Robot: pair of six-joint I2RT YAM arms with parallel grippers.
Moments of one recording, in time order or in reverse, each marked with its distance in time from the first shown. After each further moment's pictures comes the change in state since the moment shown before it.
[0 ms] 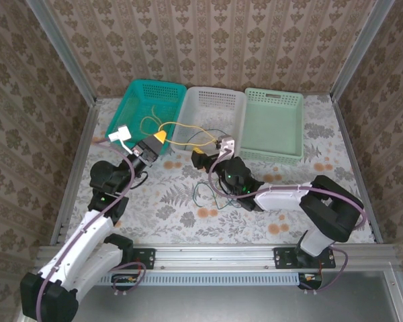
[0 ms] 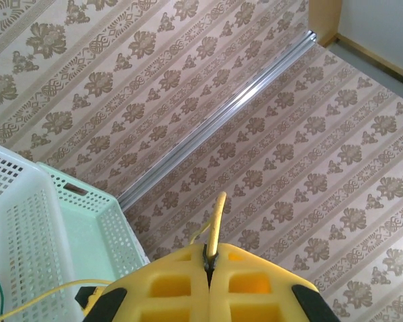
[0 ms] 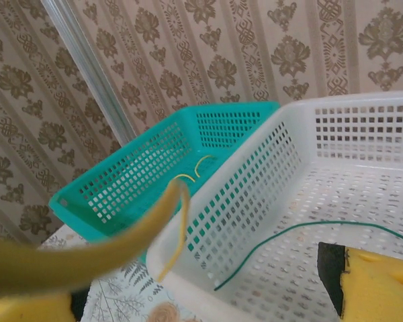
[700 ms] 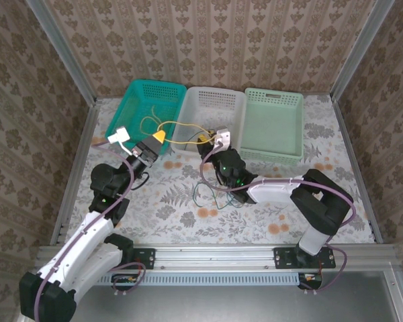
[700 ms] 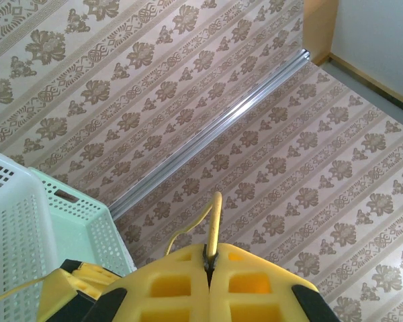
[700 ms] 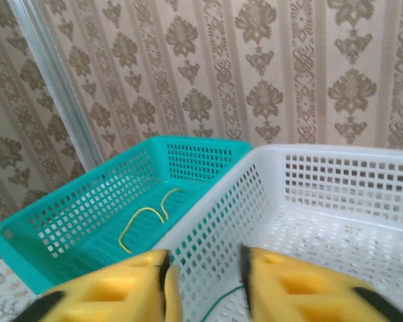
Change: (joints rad) left arm -0.025 -0.013 -0.017 0.031 -0.054 -0.038; right arm -0.043 0.070 0.103 0.013 0.068 -0.159
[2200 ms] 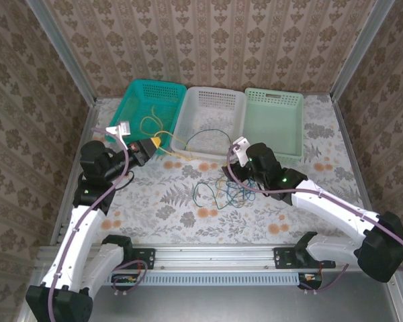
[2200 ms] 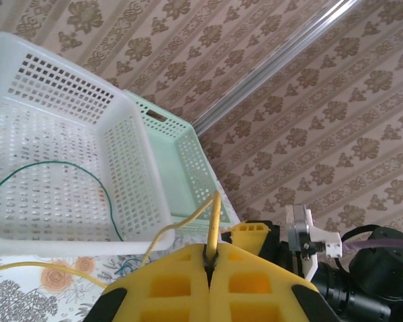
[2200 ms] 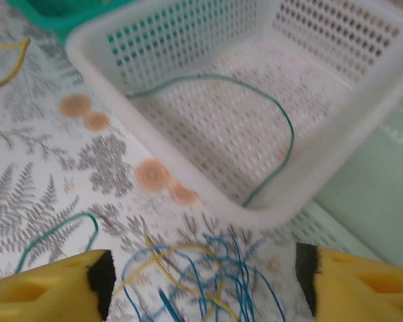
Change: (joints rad) left arm 0.249 0.035 0.230 -0.636 0.350 0.307; right arm -0.138 -0.516 -0.003 -1.081 -0.350 -0.173
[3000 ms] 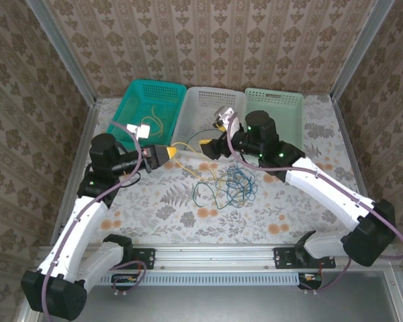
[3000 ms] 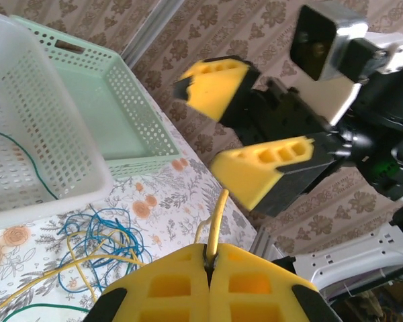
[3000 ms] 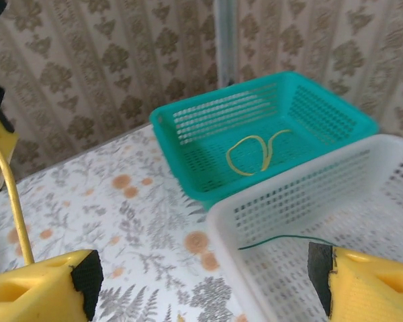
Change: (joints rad) left arm -0.099 0.093 0.069 -0.073 0.239 0.155; right arm -0.045 0.174 0.369 0.031 -0.433 -0.039
